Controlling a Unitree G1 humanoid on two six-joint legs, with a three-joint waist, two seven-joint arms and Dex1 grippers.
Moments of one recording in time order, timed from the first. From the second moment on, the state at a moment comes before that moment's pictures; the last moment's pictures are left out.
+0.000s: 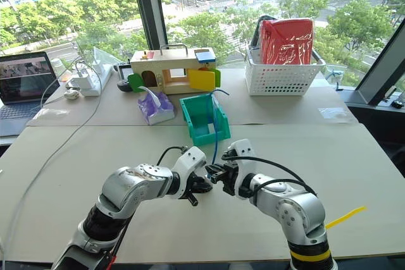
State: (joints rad) left arm -0.53 0.25 -0.34 -0.34 -0.36 1.39 -0.44; right arm -0.25 -0.29 0.04 -0.48 0.71 1.13 0.21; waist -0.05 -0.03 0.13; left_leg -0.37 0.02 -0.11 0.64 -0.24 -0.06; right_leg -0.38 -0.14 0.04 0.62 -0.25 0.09
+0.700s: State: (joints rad) left arm -0.54 0.30 -0.22 -0.33 -0.47 1.34 -0.56; right arm -0.26 -0.25 0.02 -0.46 0.70 1.14 0.27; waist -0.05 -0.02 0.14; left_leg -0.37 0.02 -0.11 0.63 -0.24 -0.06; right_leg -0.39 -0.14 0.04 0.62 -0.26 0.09
